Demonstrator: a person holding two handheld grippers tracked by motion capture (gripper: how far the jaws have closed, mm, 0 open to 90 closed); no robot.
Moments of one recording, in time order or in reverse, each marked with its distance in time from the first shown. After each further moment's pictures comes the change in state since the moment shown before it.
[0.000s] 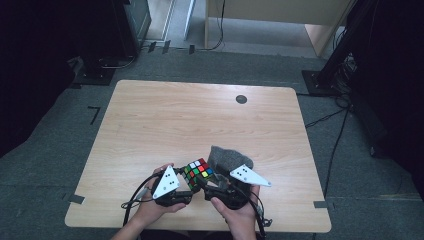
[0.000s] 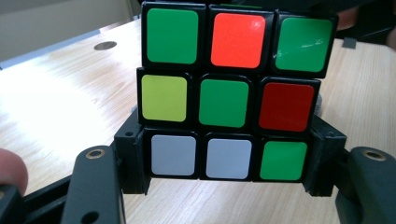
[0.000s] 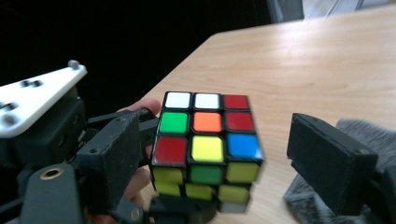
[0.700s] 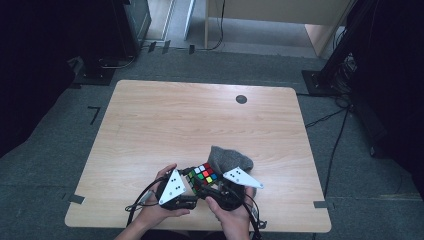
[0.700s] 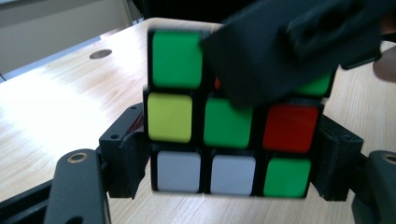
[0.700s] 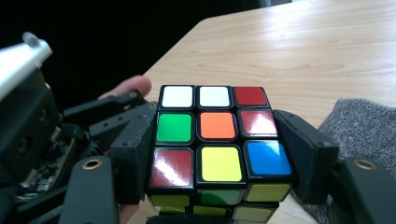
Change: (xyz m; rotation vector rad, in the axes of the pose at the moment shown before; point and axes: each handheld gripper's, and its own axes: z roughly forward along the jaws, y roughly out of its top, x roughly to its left) left arm -0.012 0.004 0.003 -0.011 0.008 0.039; right arm 0.008 -0.010 0.009 0.044 -0.058 0.012
